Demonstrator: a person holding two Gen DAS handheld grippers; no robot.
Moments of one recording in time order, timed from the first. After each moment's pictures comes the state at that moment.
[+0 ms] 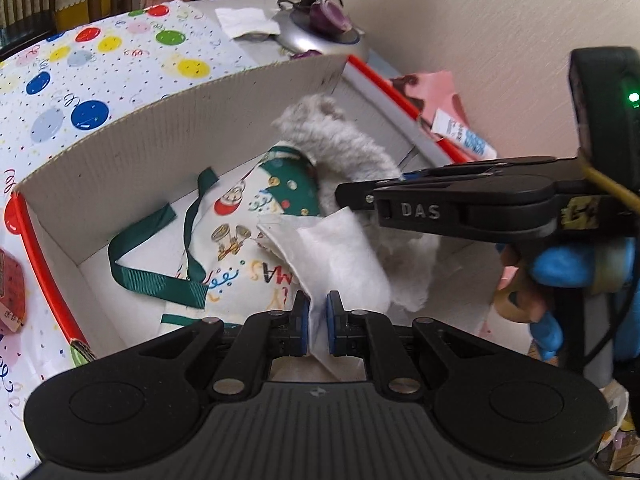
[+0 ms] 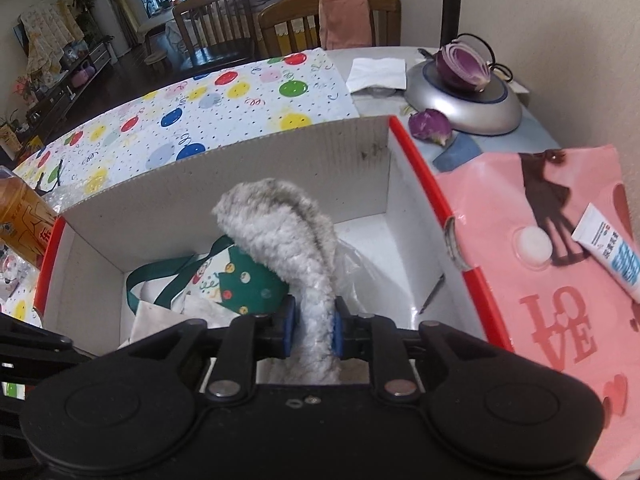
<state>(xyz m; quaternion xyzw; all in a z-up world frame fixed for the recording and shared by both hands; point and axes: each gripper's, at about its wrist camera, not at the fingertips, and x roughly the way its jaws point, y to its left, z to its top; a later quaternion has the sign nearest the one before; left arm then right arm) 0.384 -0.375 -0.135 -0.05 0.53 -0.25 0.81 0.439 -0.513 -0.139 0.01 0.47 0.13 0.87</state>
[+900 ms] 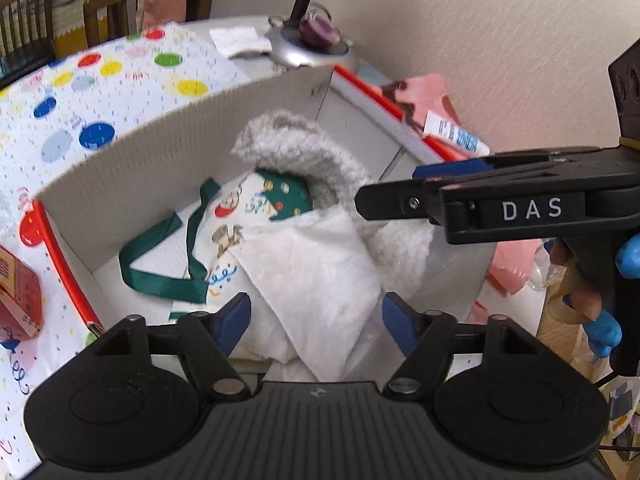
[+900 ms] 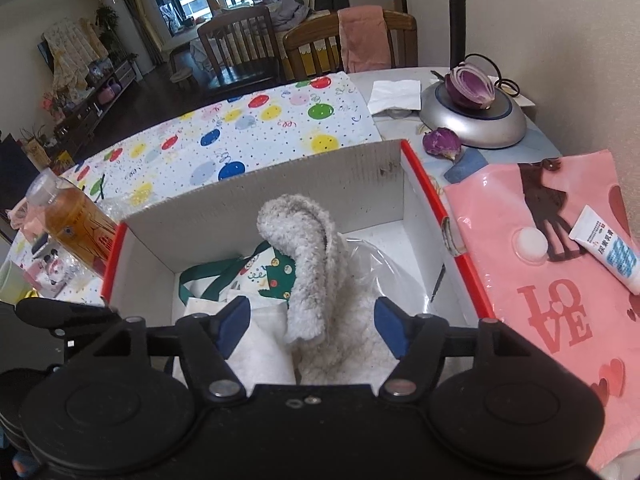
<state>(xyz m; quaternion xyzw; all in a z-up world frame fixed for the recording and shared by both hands) 0.364 -0.374 -0.119 -0.02 0.50 -0.26 0.83 0.406 -0.522 -0.106 0.04 0.45 0.17 0.87</state>
